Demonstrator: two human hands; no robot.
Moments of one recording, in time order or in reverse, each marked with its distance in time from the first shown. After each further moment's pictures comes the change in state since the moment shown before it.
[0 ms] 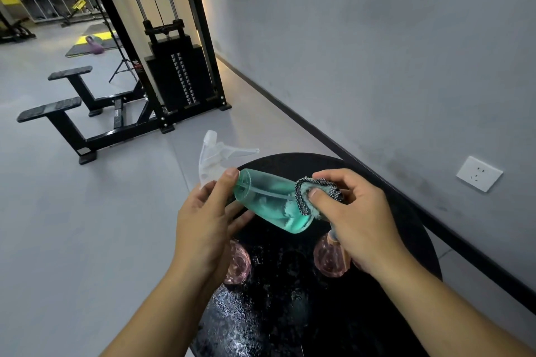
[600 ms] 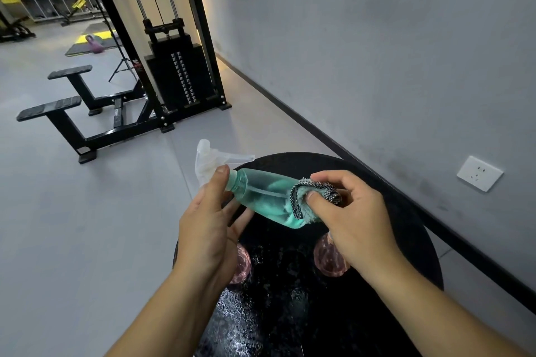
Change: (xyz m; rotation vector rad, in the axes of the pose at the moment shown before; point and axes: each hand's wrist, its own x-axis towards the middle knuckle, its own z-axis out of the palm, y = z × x) left_hand 0.004 -0.006 0.002 -0.150 0.072 -0.062; right_hand -0.007 -0.001 0.007 -0.031 0.046 -0.045
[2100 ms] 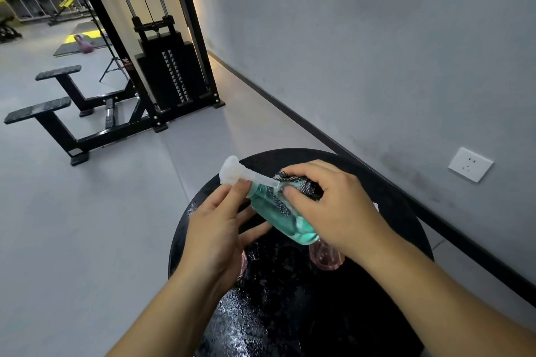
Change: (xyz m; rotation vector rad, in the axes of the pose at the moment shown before) left_hand -0.012 -0.010 0.003 0.163 -0.183 -0.070; right_hand 0.012 -0.013 -0.001 -0.376 -0.204 -0.275
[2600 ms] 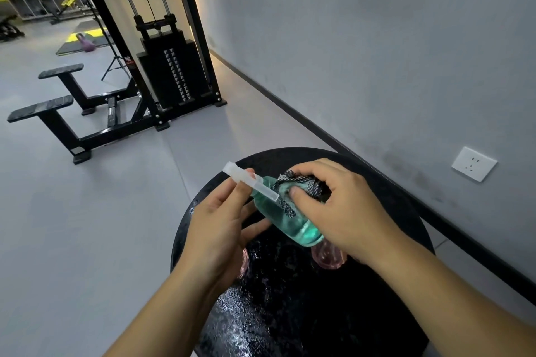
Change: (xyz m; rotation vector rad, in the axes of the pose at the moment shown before) left_hand -0.001 0.004 -0.001 0.019 -0.043 0.032; right_hand -0.004 -0.003 -0.006 0.027 -0.017 0.030
